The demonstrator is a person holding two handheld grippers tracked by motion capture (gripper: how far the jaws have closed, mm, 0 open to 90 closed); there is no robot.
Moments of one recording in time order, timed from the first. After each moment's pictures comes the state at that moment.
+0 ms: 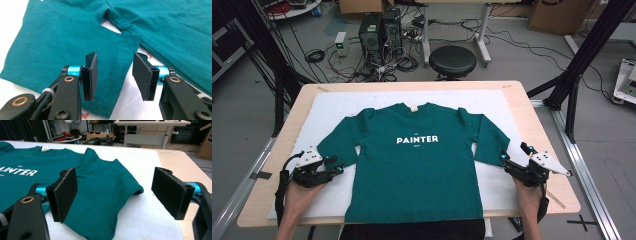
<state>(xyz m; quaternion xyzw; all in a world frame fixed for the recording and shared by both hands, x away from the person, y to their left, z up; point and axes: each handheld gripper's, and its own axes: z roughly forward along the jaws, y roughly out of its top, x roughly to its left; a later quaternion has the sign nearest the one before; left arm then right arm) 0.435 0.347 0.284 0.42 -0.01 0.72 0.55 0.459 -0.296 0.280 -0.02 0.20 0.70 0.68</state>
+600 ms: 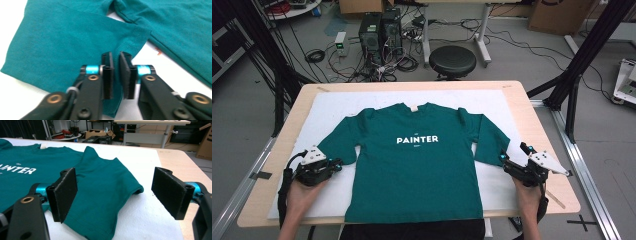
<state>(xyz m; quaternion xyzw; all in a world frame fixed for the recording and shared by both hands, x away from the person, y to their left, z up) 0.437 0.342 0.288 0.42 0.02 0.73 0.54 0.458 -0.294 0.280 -0.02 0.20 0.70 0.69</state>
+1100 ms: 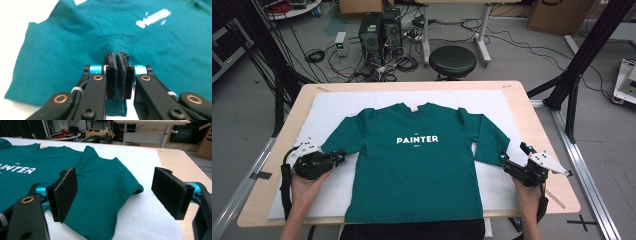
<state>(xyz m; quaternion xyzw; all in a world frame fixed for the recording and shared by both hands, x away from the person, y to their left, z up) 0.412 0.333 0.296 0.40 -0.04 0.67 0.62 0.458 -0.294 0.281 -0.02 0.20 0.70 0.69</state>
